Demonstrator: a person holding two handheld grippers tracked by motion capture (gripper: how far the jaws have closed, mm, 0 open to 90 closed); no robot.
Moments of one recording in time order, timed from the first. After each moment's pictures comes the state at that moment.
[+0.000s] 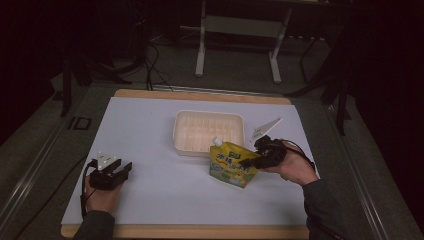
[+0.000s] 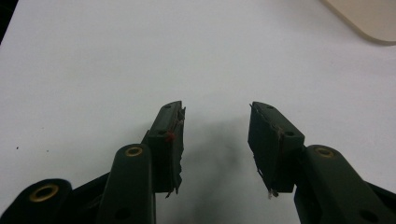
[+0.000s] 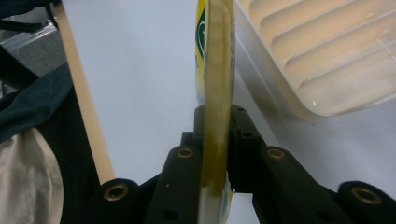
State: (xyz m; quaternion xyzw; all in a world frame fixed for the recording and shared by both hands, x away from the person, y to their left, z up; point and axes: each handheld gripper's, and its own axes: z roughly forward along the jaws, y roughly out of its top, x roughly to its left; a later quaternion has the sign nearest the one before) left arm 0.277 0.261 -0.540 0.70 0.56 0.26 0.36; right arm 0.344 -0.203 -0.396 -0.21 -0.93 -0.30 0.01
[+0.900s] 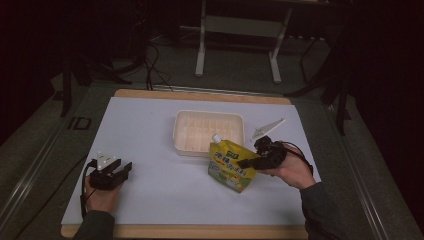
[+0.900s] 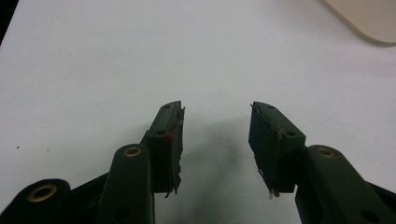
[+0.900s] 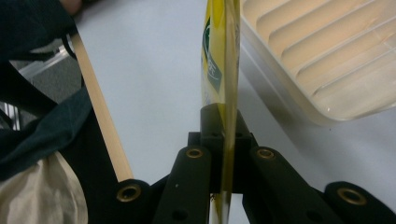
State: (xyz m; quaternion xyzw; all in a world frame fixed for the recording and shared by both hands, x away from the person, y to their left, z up) left arm 0.276 0.262 -0.540 0.70 0.56 0.26 0.36; right arm 0.331 -0.199 -0.387 -0.25 -0.91 -0.33 0.02
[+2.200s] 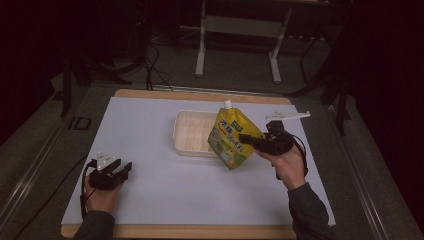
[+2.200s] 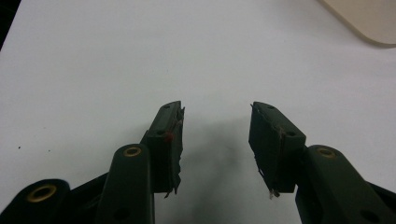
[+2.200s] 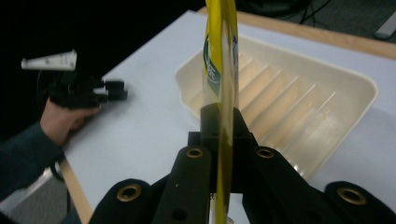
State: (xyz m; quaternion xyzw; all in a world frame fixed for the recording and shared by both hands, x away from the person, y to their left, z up) left arm 0.276 0.262 -0.540 0.70 0.56 0.26 0.36; right arm 0.335 -0.205 -0.360 -0.38 -0.79 -0.48 -0.05
